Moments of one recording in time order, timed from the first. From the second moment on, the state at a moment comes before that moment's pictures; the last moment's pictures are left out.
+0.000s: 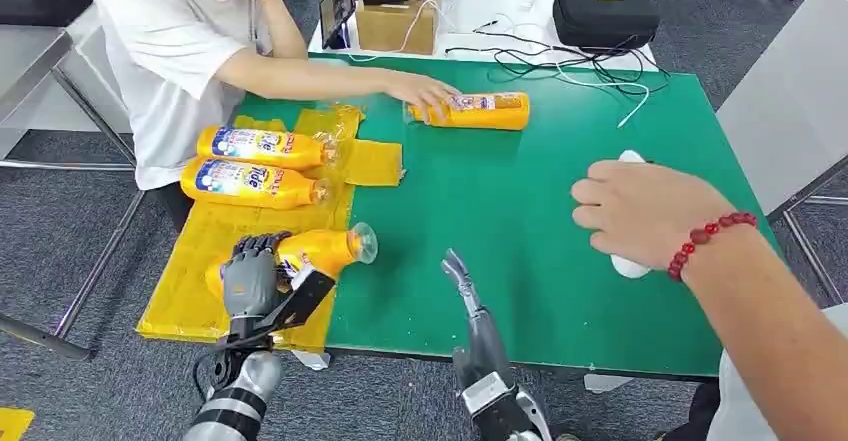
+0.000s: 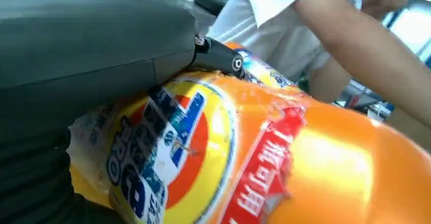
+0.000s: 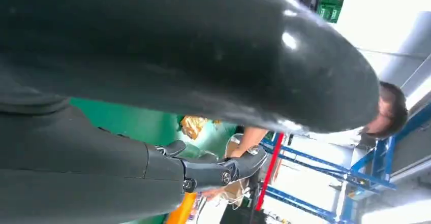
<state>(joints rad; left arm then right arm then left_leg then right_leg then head) -0.24 -0.21 0.13 -0.90 -1.00 0.68 -0.34 0.05 0.10 0.48 -1.40 0.19 -0.27 -0.65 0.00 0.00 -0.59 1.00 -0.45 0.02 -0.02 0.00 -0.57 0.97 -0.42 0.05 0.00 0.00</state>
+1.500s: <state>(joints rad) -0.15 -0.02 -0.33 -1.18 -0.62 0.36 -0.38 0.06 0.14 0.38 -1.38 0.20 -0.23 -0.65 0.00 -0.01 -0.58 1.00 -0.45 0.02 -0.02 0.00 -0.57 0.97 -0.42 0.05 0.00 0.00</state>
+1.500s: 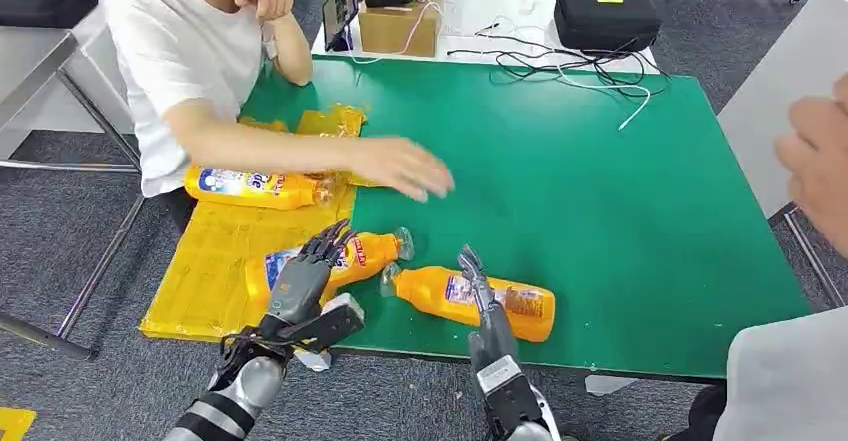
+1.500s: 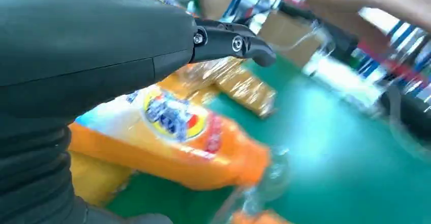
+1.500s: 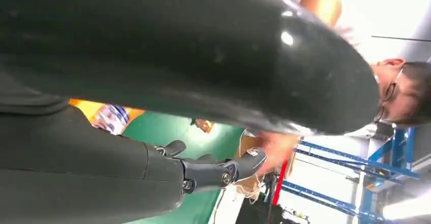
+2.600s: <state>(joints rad) 0.07 -0.15 -0.55 -1.50 -0.06 0.48 -0.59 0.04 -0.13 0.36 -1.43 0.89 -0.53 -0.33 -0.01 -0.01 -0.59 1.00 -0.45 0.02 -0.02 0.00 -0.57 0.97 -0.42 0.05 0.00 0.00</state>
